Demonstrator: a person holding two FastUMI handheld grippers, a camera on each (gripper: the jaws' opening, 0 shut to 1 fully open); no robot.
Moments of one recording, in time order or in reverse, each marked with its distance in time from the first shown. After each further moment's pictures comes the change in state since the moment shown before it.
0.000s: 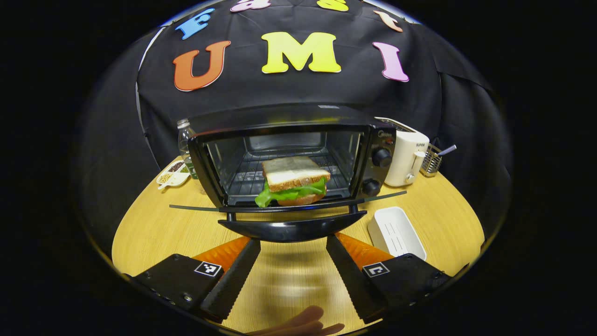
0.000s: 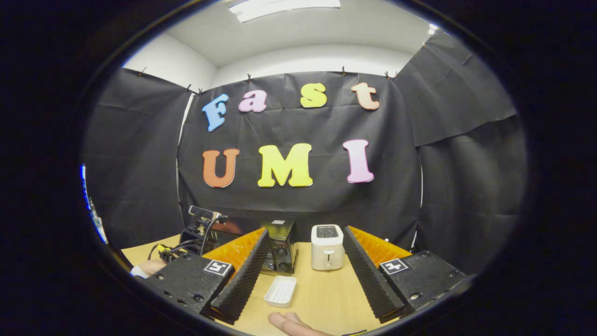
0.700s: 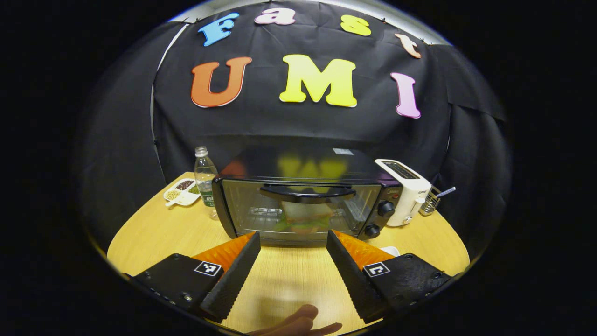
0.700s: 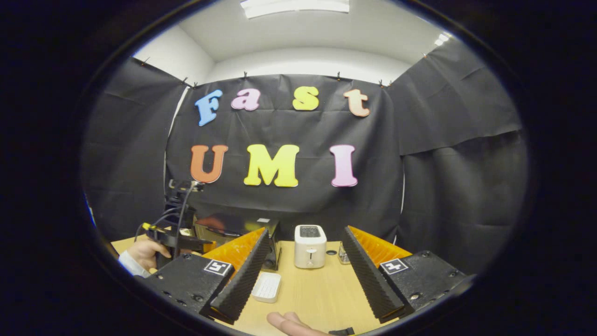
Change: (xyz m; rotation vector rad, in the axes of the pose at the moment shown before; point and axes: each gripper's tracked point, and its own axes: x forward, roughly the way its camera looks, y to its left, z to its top) left arm -0.040 0.023 0.058 -0.083 -0.185 0.011; right arm -0.034 -0.013 0.009 -0.040 0.004 -0.122
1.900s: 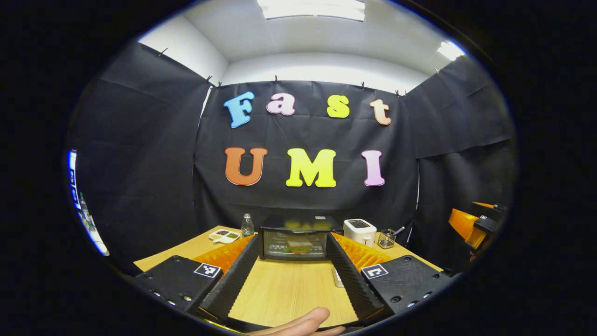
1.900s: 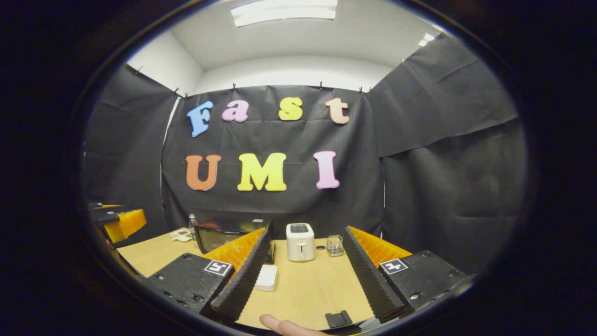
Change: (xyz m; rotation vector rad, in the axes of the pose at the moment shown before) left arm -0.306 -0.024 0.044 0.035 -0.461 0.062; right arm -0.105 -0.013 0.005 0.026 -0.048 -0.056
